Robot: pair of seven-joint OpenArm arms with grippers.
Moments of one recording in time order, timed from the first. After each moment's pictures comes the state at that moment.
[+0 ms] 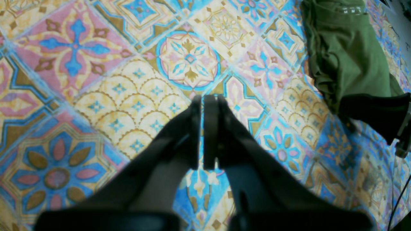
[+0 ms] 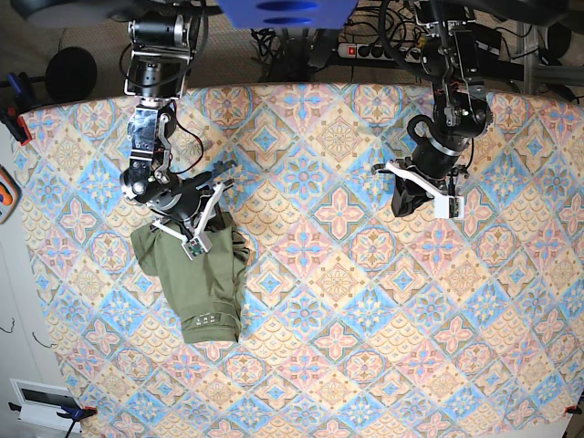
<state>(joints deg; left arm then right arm) 15.3 -4.1 -12.9 105.0 -29.3 -17.1 38.9 5.3 2.5 10.2 78.4 -0.4 40.9 -39.3</state>
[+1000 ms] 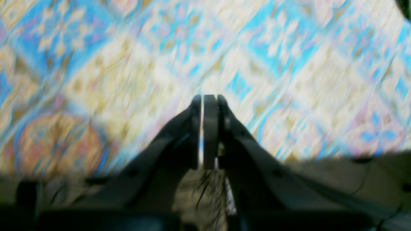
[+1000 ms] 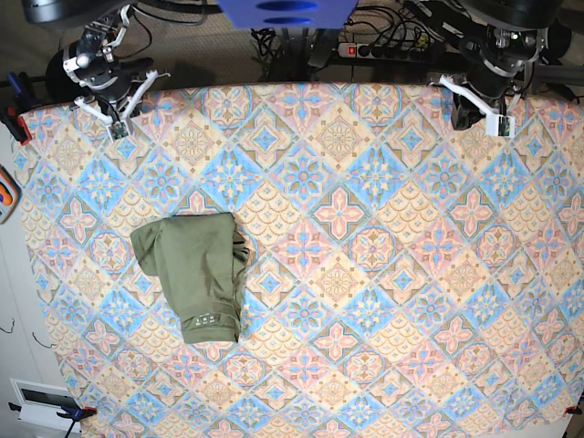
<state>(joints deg) 46.7 -15.5 -25.9 117.4 -33.9 -17.4 38.4 -31.9 2.3 33.8 110.0 0.5 41.1 -47.6</state>
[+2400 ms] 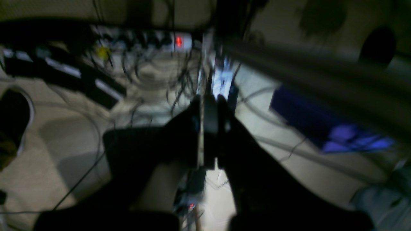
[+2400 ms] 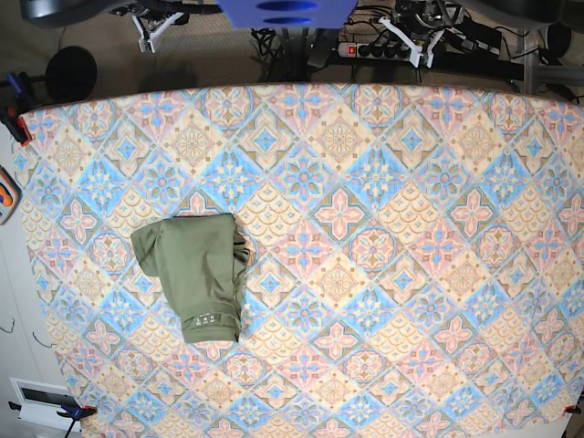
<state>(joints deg) 29.4 -14.2 4.8 53.4 -23.6 -17.1 14.8 -21.4 10.1 31.5 30.3 -7.9 40.4 -10.2</state>
